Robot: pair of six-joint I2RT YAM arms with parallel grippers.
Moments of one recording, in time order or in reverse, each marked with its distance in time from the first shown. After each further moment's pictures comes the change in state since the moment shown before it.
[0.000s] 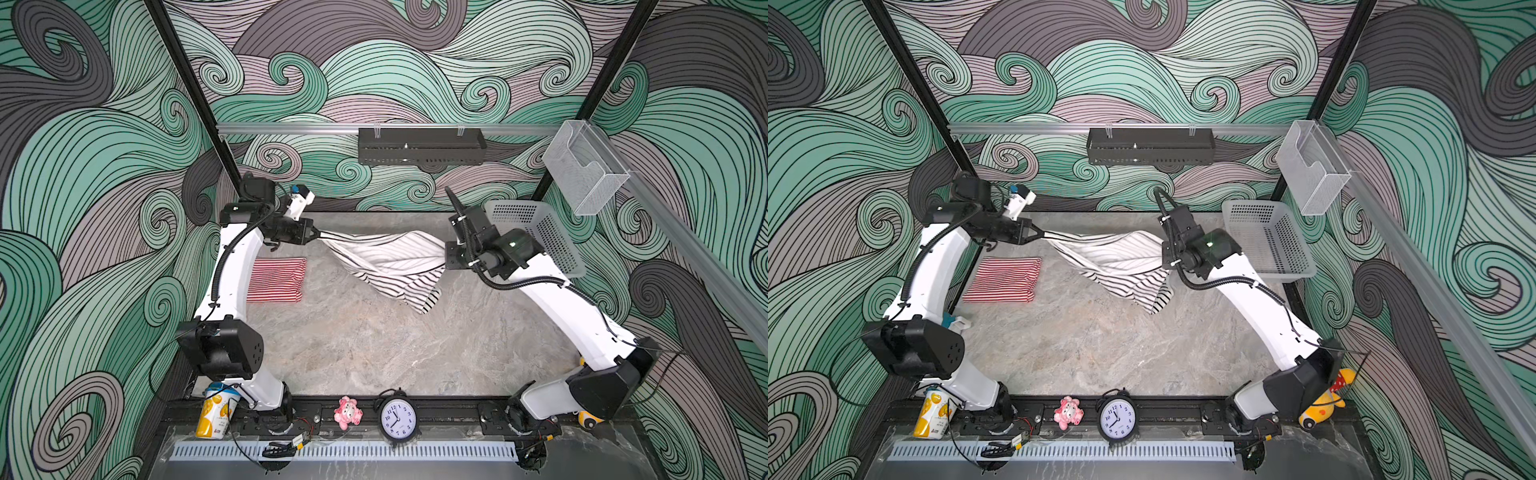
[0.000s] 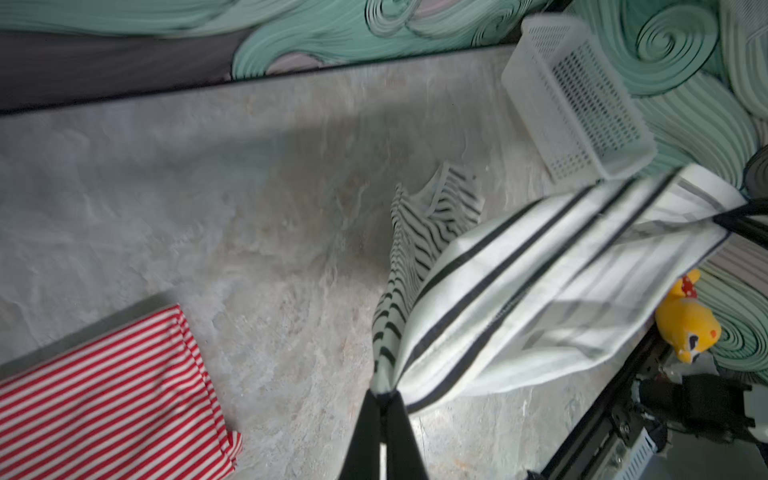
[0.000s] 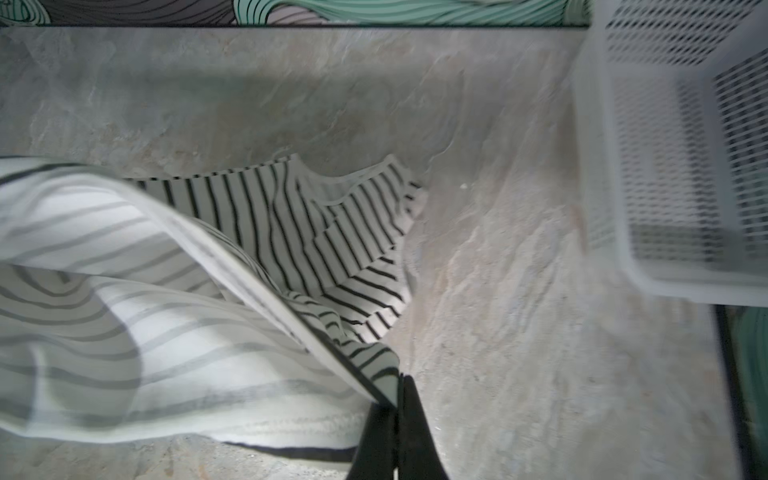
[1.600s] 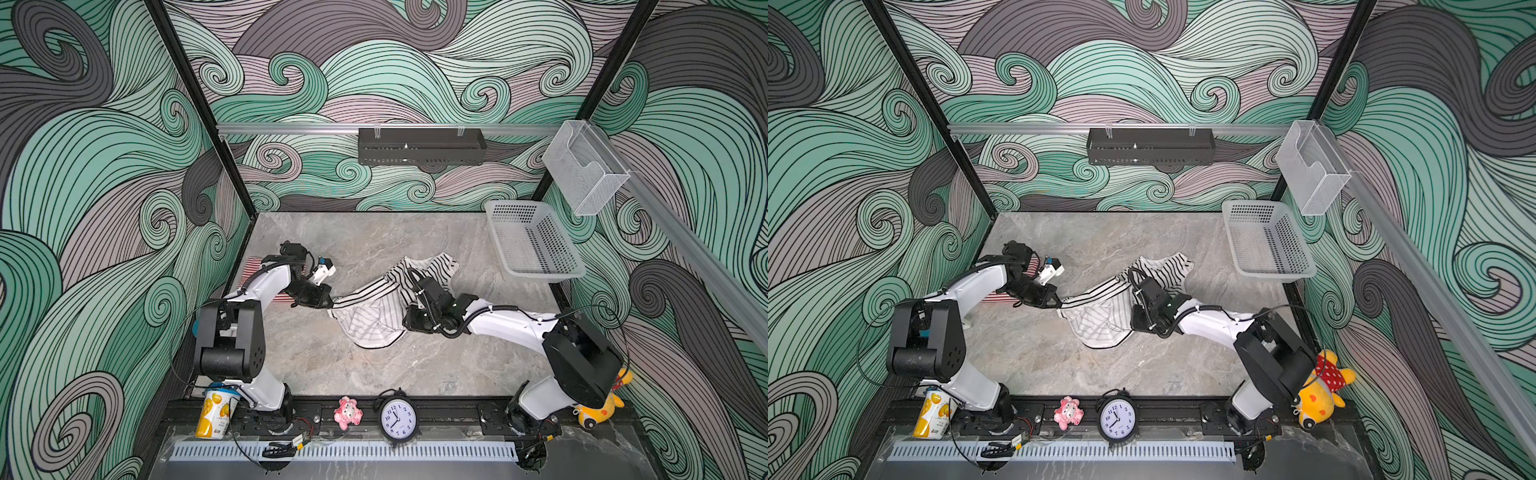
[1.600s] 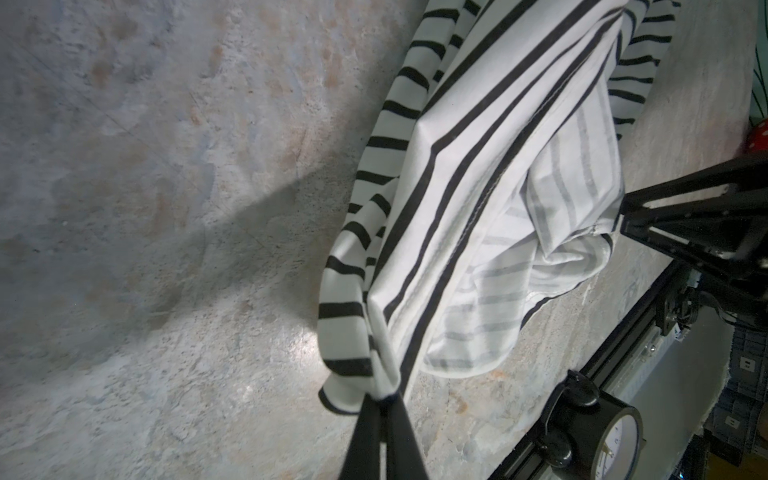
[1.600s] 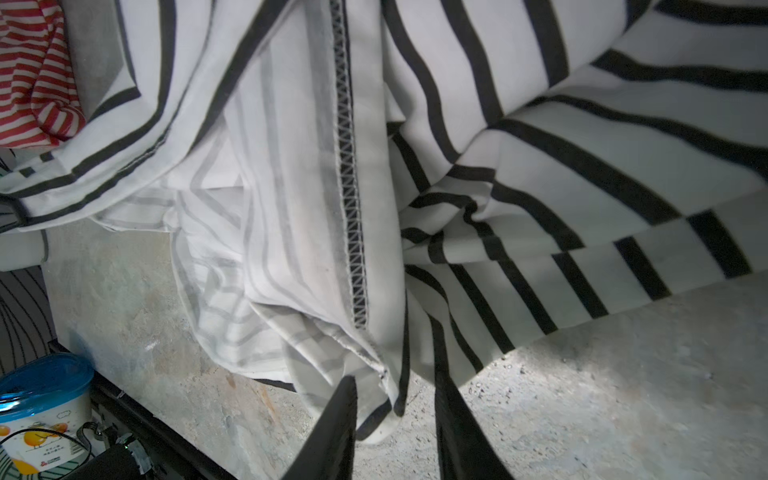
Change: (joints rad) left arm -0.108 0.020 -0.758 0.238 -0.075 0.088; right arm 0.189 0.102 -0.887 0.869 -0.520 0.434
